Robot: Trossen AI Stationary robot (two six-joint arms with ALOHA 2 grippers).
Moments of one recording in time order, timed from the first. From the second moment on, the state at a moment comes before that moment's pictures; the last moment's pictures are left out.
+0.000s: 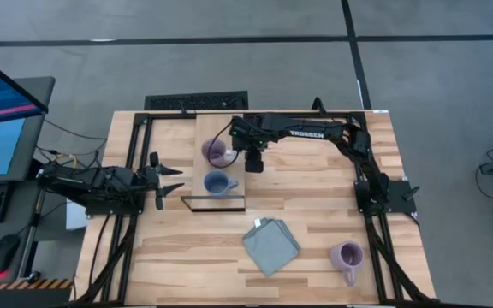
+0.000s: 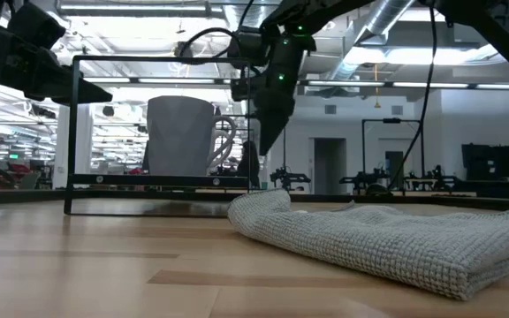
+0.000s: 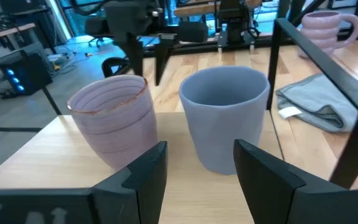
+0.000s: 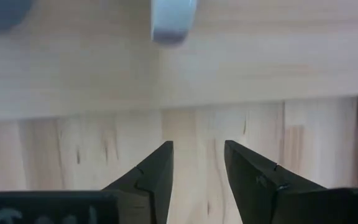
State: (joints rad) left arm -0.19 0.06 0.14 -0.30 -0.41 0.04; right arm -0.27 2.14 1.89 -1.02 0.04 -0.31
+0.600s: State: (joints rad) left arm -0.19 0.06 0.14 -0.29 -0.47 0.02; right arm -0.24 1.84 1.82 -0.94 0.02 -0.31
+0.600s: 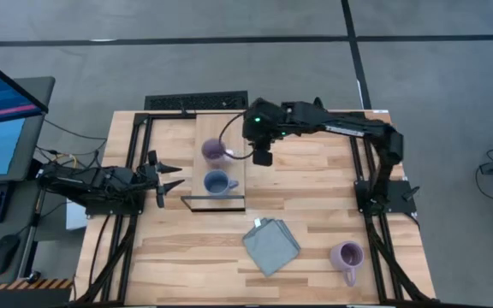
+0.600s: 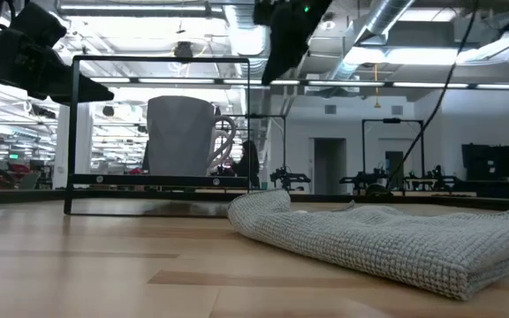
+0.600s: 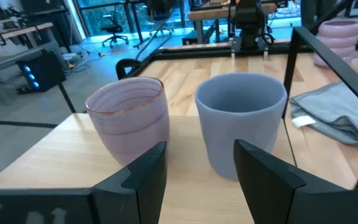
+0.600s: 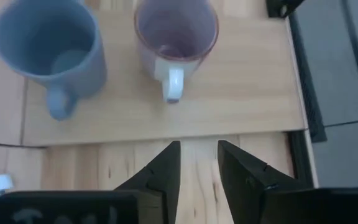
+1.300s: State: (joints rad) left arm -0.19 0.06 0.14 -0.27 -0.54 0.00; right arm -0.23 1.29 1.09 -0.45 0.03 -0.16
